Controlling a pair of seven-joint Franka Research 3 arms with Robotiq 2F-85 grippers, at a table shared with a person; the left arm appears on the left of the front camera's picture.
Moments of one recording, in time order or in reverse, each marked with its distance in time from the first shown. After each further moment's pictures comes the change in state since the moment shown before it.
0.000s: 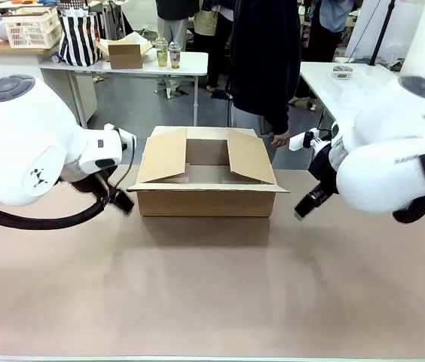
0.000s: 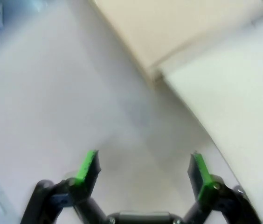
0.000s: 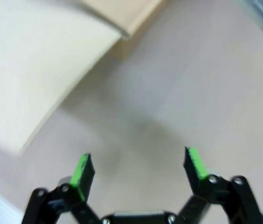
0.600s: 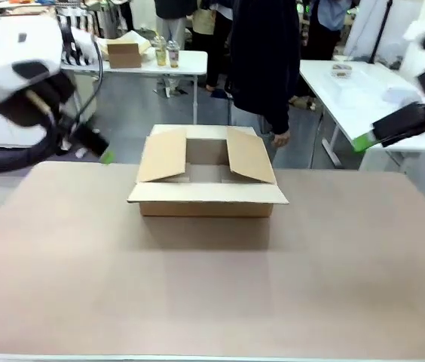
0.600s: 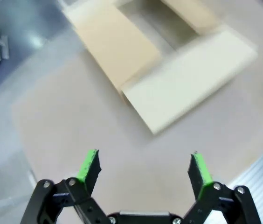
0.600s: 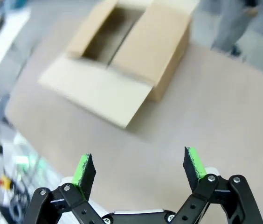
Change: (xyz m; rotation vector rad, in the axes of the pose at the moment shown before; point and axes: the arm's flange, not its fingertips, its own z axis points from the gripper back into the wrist) left arm -0.021 -0.036 0.239 0.038 -0.392 0.017; right arm -0.056 -0.025 0.209 0.186 -0.466 -0.279
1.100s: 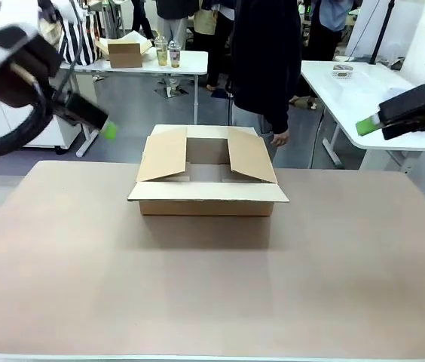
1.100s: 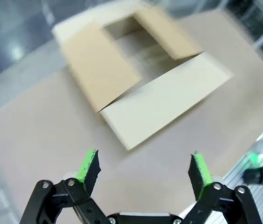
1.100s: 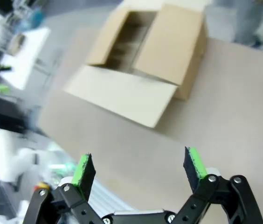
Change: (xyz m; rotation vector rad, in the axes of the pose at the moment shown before) left arm 0.003 0.010 -0.003 -0.222 -0.068 0.080; right arm -0.004 -0.011 -0.003 0.208 0.022 -0.170
